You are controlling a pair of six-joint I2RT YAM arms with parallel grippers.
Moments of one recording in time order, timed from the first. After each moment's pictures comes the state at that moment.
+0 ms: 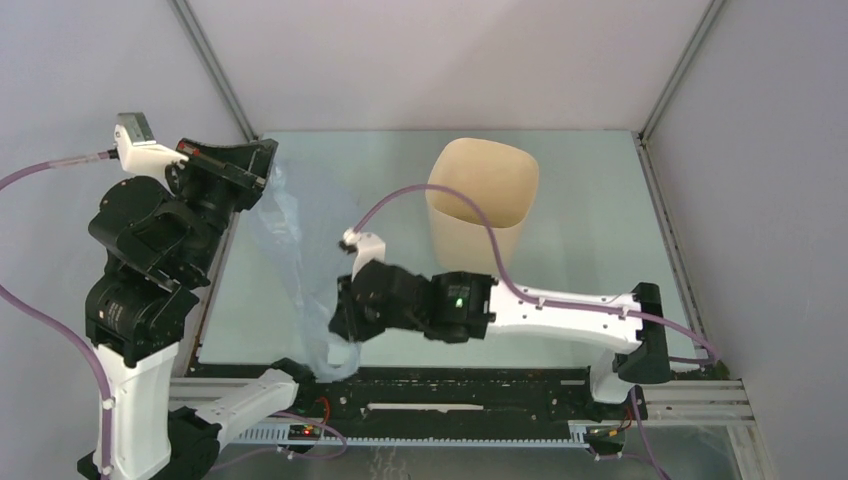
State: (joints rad) left arm -0.45 0.95 1.80 -0.82 -0.34 -0.85; right arm 1.47 1.69 1.71 -0.59 0.23 0.87
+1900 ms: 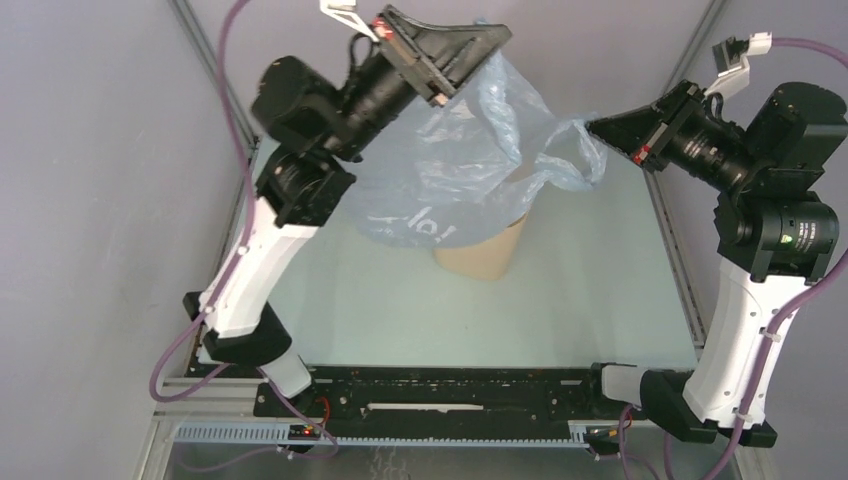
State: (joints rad) left arm -0.91 1.64 2.42 -0.16 0.14 -0.74; right arm -0.07 1.27 2.18 -0.96 -0.77 0.73
